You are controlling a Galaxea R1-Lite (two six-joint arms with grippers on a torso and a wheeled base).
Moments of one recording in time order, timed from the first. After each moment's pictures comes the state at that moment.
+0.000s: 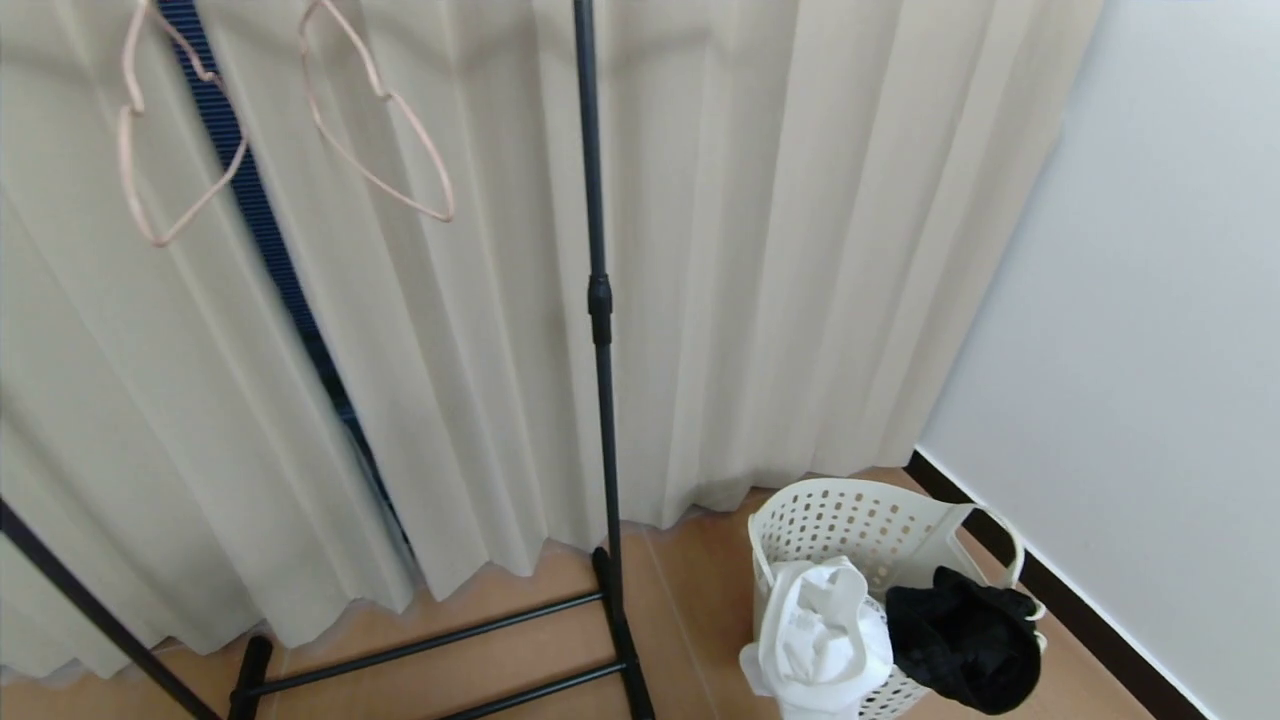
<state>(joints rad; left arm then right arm) 0.00 0.00 -0.01 0.01 -0.07 0.00 0.00 0.00 0.00 -0.01 0.01 0.01</state>
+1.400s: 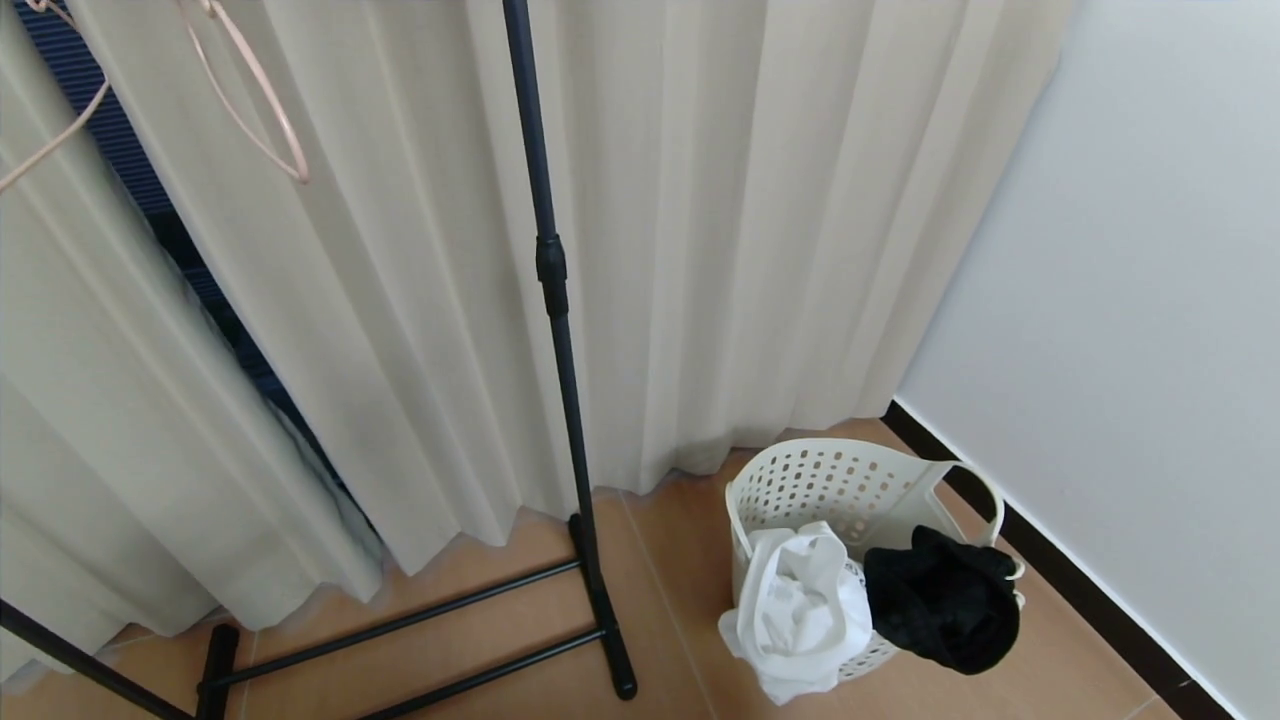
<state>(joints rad) 0.00 0.00 -0.01 0.01 -0.07 -0.01 0.00 0.00 0.00 -0.01 0.01 0.01</state>
